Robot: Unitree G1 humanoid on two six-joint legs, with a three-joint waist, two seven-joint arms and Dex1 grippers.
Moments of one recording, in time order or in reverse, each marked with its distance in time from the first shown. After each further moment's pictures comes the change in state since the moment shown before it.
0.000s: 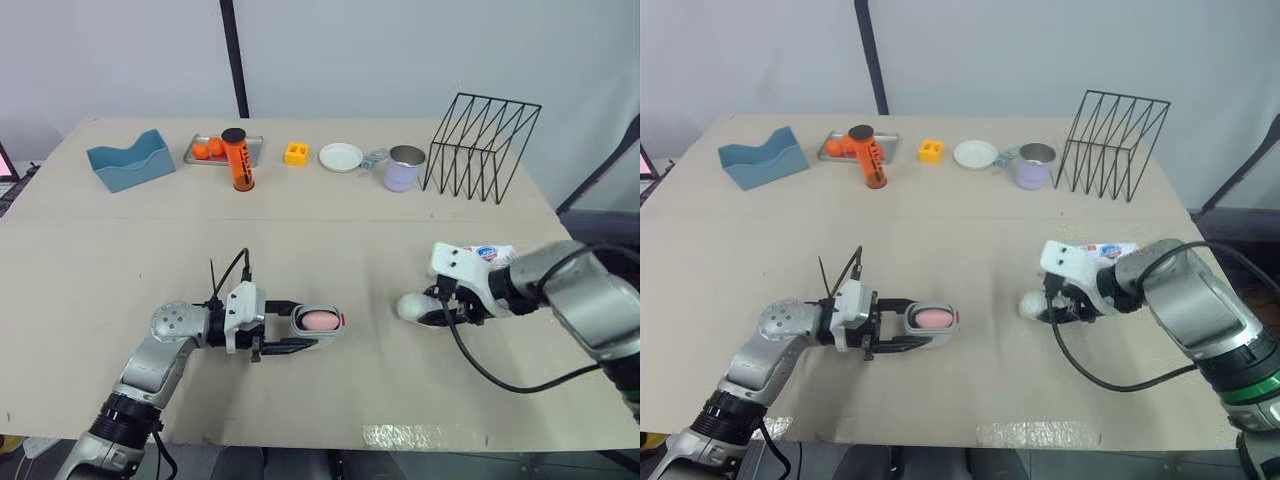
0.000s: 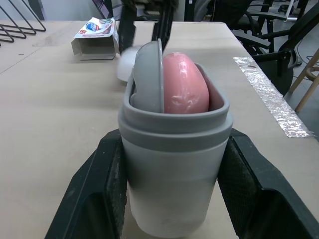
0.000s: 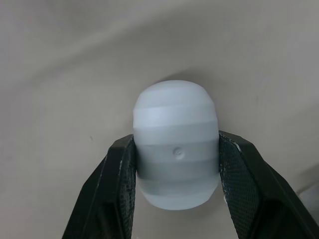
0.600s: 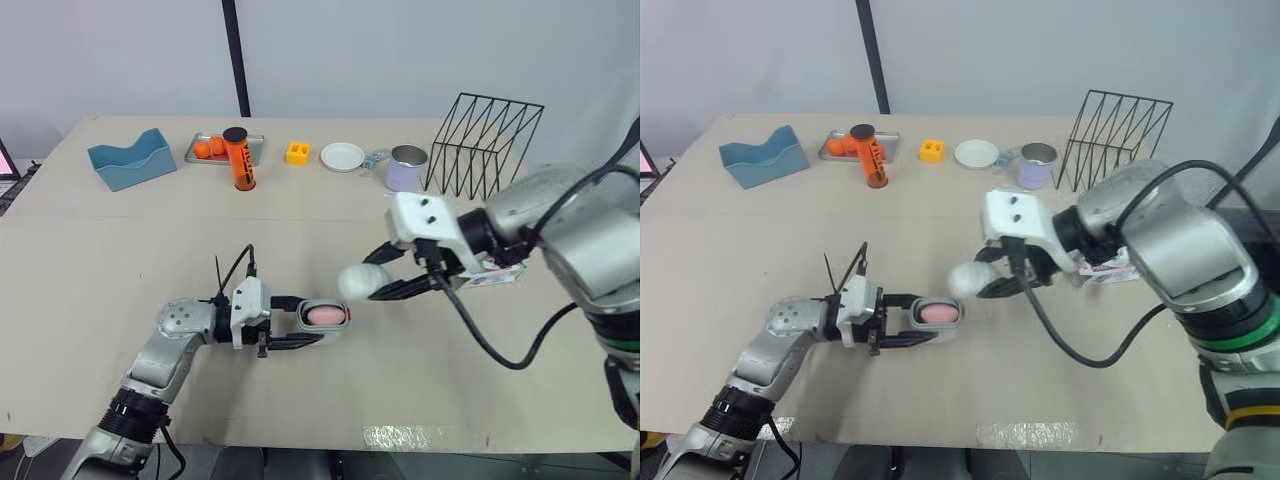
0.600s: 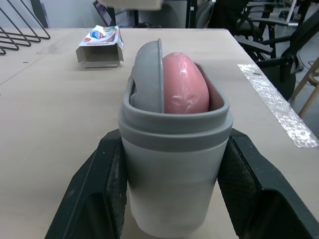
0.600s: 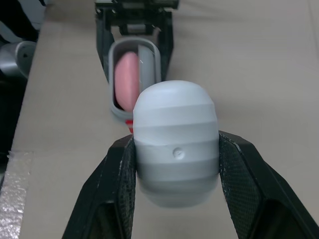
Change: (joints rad) left arm -0.027 -0.051 -0.010 0.033 0.005 -0.004 0.026; right arm -0.348 0.141 0.092 -0.119 0.138 0.055 0.158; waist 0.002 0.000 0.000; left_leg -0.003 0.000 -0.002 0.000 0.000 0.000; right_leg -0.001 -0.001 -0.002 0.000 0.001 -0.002
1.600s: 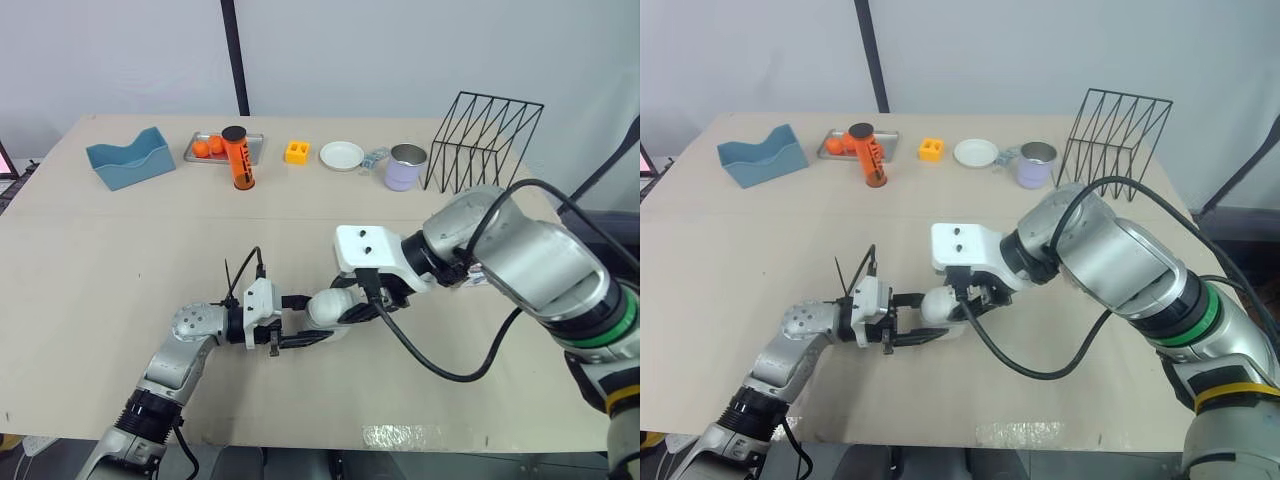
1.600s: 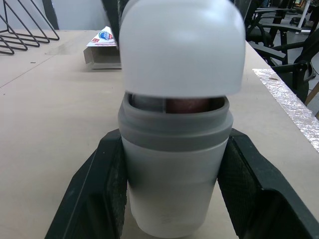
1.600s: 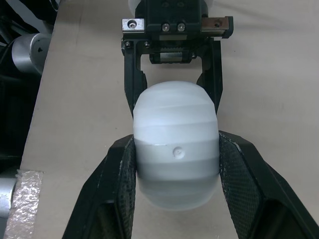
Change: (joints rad) left arm -0.003 -0.044 -0.020 0.039 0.039 -0.040 0.044; right arm -0.088 0.103 0.179 -0.061 -0.032 0.137 -0.096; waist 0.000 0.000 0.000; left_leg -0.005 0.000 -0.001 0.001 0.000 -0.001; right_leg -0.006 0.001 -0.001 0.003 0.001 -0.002
